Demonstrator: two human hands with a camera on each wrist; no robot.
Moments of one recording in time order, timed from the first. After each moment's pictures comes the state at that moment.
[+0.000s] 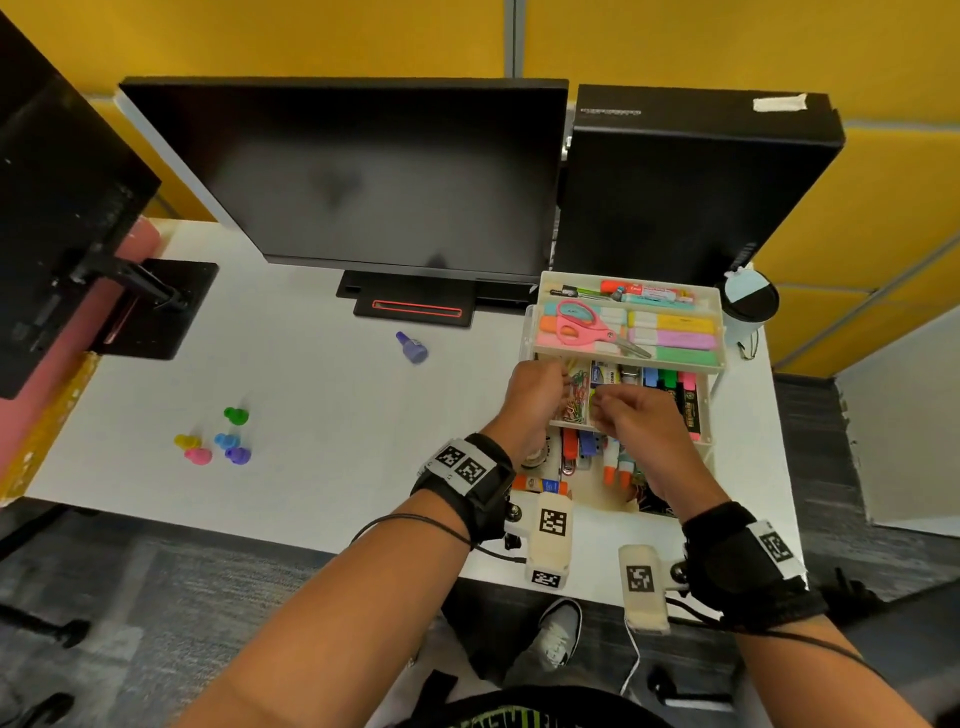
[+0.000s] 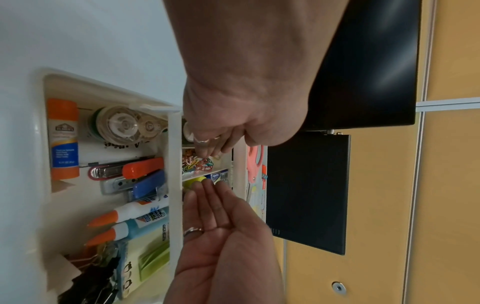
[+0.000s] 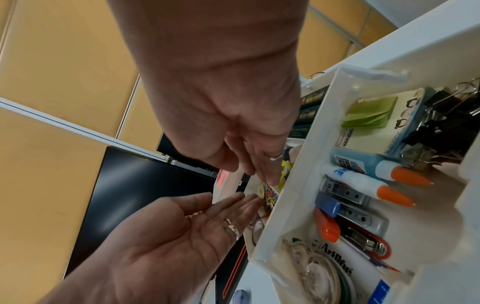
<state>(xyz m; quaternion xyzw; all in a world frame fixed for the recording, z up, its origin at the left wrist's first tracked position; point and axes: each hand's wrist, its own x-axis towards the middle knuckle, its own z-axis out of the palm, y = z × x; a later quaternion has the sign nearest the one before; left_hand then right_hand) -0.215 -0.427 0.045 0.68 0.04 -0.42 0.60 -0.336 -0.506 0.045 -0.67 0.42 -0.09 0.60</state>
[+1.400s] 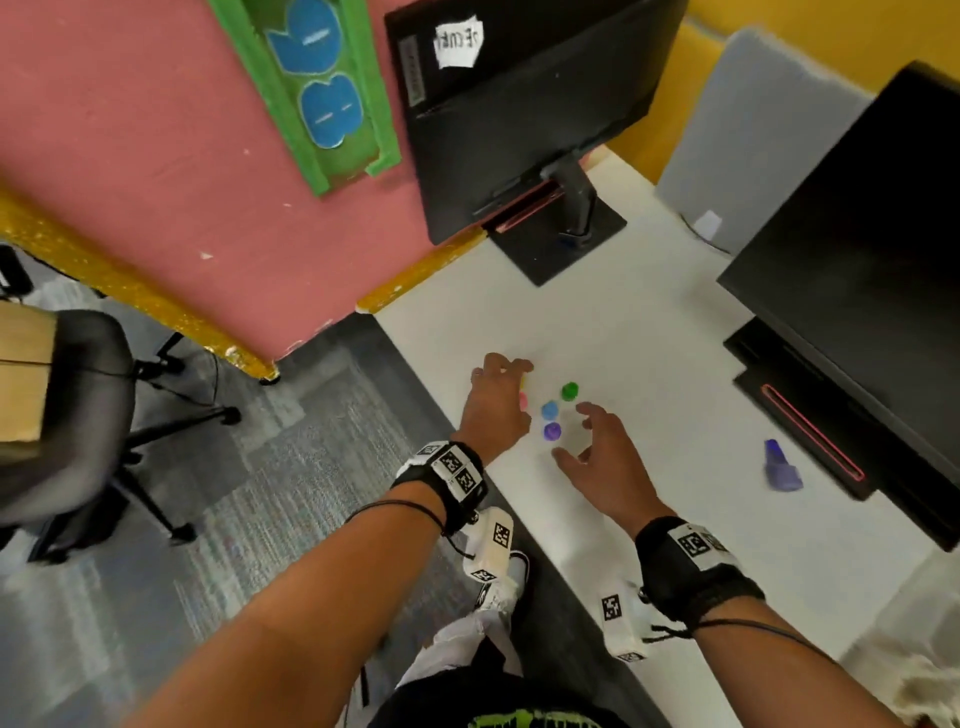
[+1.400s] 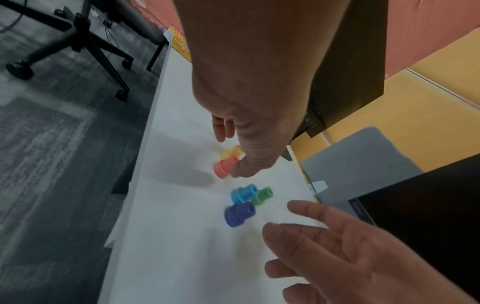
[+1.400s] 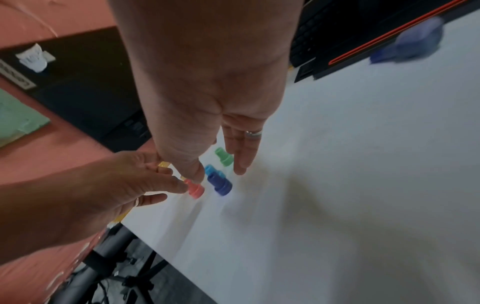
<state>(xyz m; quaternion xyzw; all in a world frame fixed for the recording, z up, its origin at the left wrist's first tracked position) 0.025 0.041 -0.068 0.95 0.01 -0.12 0.29 -0.030 -0.154 -0.052 -0.91 0.01 0.18 0.38</state>
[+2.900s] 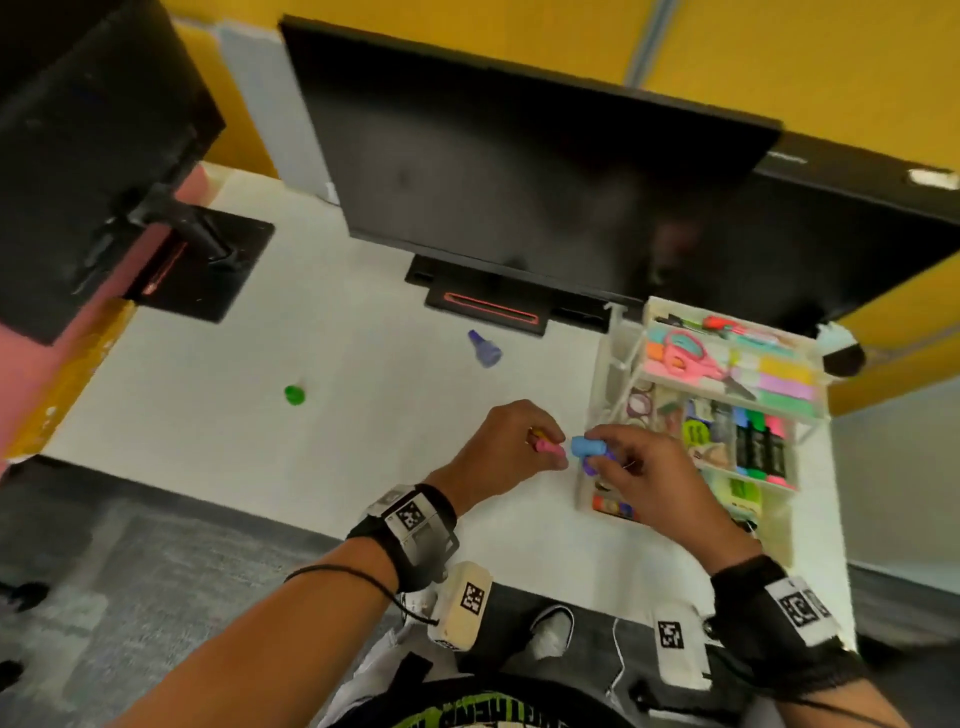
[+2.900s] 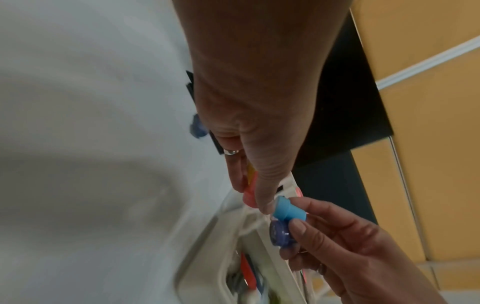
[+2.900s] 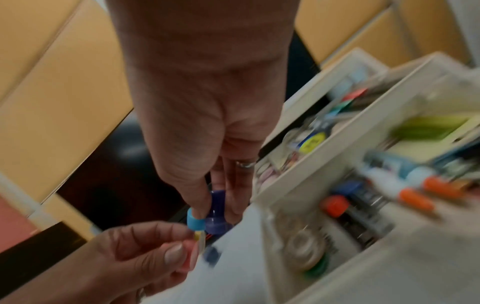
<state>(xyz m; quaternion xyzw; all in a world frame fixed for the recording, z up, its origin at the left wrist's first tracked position) -0.129 -0.253 -0.008 0.74 -0.36 -0.30 0.48 -0.289 -0.417 0.048 -0.88 0.21 -0.01 0.43</state>
